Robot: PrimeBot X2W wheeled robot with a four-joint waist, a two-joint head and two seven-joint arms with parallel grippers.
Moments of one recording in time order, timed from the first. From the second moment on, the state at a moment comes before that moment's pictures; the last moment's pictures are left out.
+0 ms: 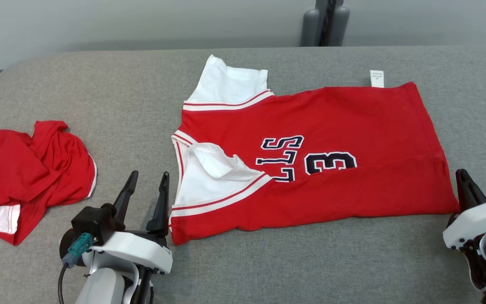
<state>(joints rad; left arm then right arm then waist) -0.22 0.05 -0.15 0.39 -0.31 -0.09 -0.26 -0.40 -0.25 0.03 0.71 0.43 0.13 -0.16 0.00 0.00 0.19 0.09</state>
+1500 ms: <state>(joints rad) -0.26 0.08 -0.31 0.62 -0.35 0.00 -0.15 -0.29 -0.18 0.00 0.65 0.44 0.13 -0.18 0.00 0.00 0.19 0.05</state>
